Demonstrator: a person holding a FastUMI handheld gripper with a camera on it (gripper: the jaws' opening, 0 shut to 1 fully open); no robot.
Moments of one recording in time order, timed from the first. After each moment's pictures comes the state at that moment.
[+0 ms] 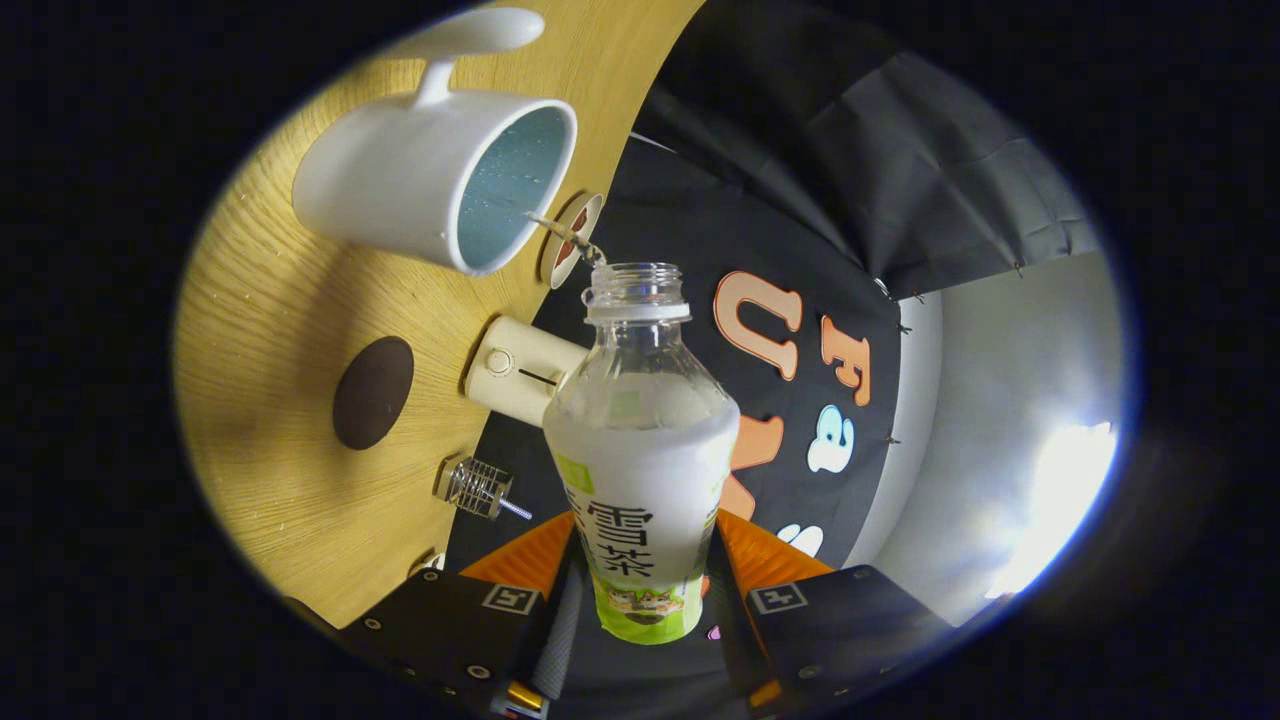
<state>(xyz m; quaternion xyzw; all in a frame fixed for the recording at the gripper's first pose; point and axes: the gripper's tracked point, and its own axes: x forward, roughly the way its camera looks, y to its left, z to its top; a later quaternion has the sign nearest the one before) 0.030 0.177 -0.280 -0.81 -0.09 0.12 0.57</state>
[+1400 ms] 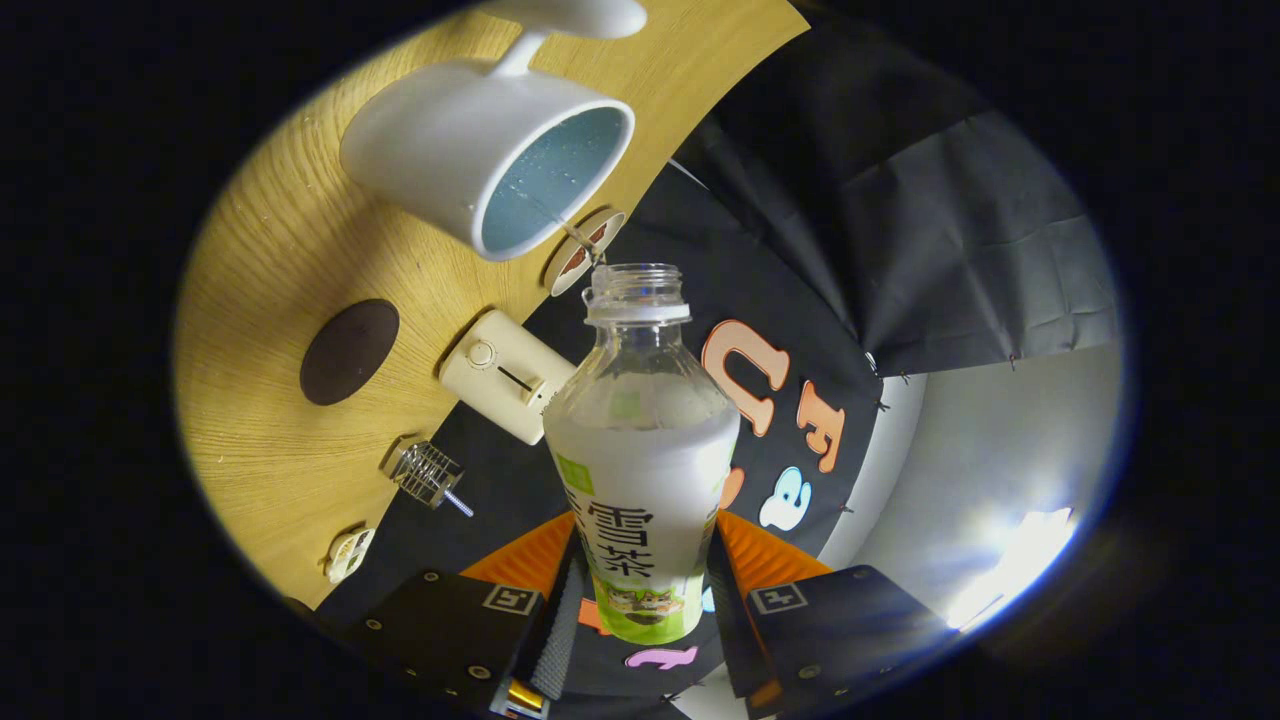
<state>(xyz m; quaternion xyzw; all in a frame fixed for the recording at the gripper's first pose) 0.039 0.206 -0.261 -0.86 -0.15 0.14 0.47</state>
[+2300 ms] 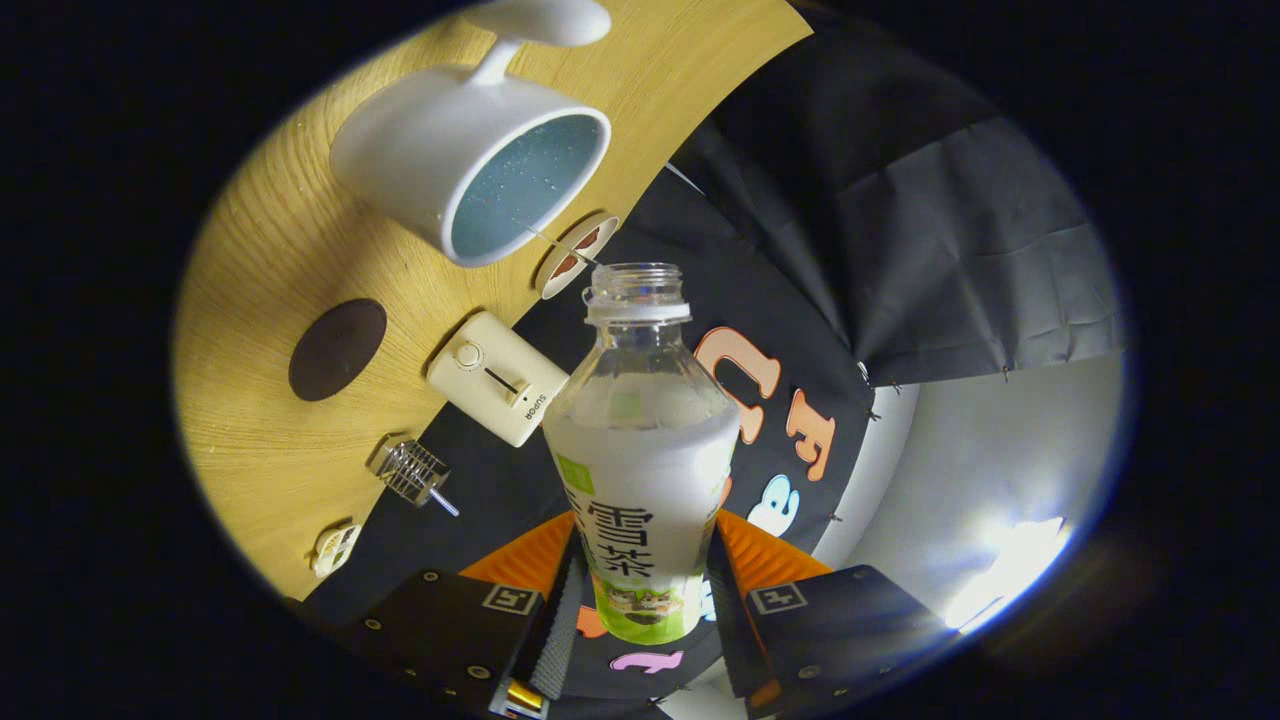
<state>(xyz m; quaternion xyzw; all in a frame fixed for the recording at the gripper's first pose) 0.035 0.211 -0.258 -0.86 -0.16 0.14 0.47</state>
